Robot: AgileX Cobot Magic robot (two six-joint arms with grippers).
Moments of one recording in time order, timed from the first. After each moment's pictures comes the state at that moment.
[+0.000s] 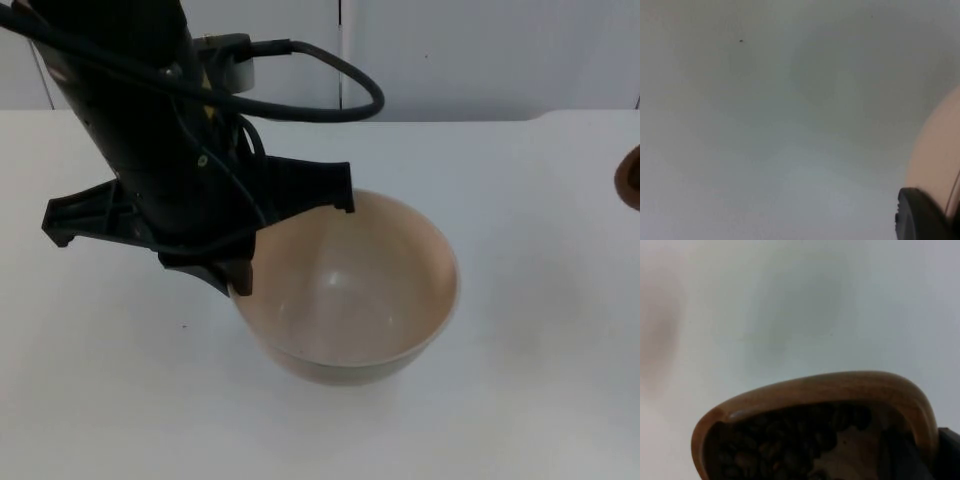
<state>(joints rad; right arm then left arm) 0.48 1.29 -1.02 -0.20 0.97 0.39 -0.68 1.65 -1.02 0.09 0.75 -0.78</state>
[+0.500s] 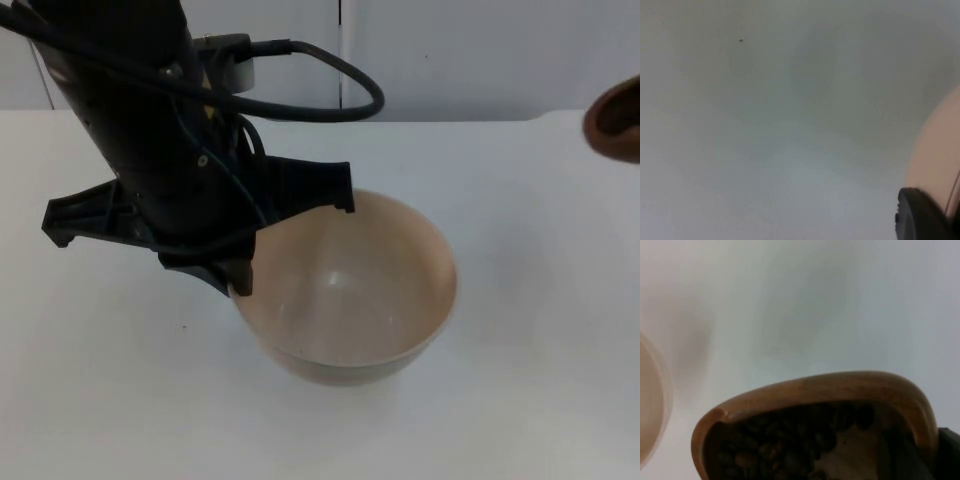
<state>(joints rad) 0.52 1.39 -1.20 -0.16 1.07 0.36 -0.68 1.65 -1.02 0.09 0.75 -0.78</state>
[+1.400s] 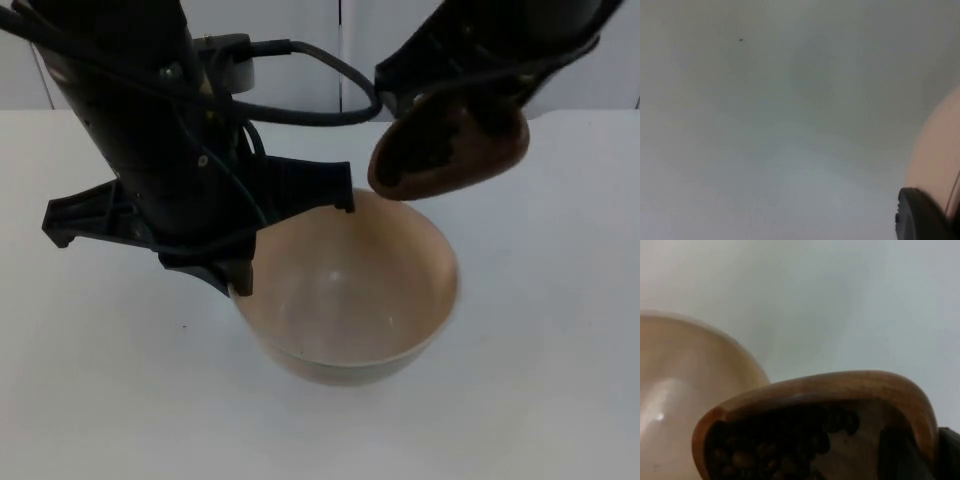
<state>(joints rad) 0.91 1.75 -1.50 -0.53 1.14 0.49 -0.68 1.65 -1.02 0.08 0.75 -0.78</state>
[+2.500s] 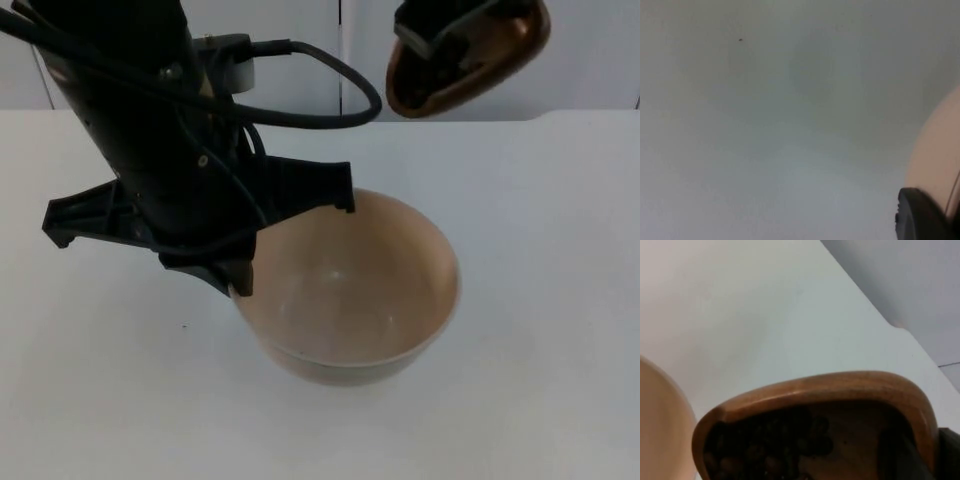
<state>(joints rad) 0.99 1.70 -1.52 -0.80 1.16 0.39 -0.68 1.65 -1.02 0.08 0.75 -0.78</state>
